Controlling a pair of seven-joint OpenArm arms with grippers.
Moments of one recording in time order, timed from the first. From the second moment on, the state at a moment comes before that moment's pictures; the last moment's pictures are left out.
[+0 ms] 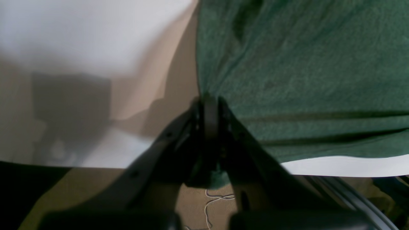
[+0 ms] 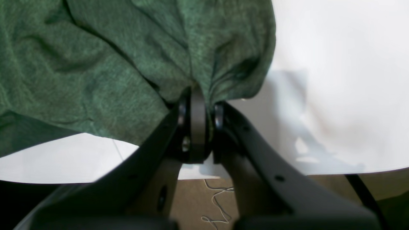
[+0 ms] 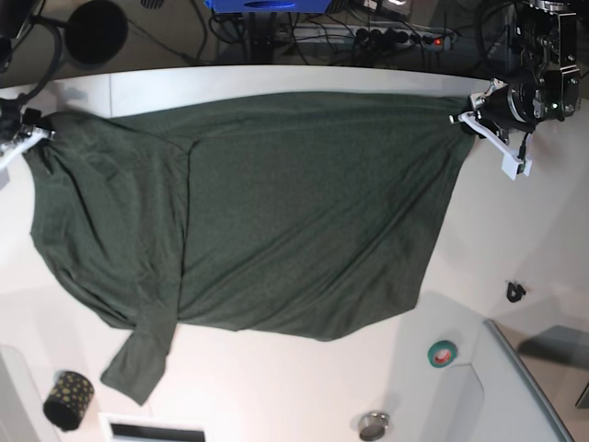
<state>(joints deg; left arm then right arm) 21.5 -26.1 -13.6 86.3 -38.3 -6.4 53.7 -9.4 17.1 34.2 73.2 24.4 26.2 -59.6</state>
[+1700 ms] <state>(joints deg) 26.4 -26.0 -13.7 88.9 -38.3 -6.4 53.7 -10.9 16.5 34.3 73.2 18.0 26.2 -57.9</state>
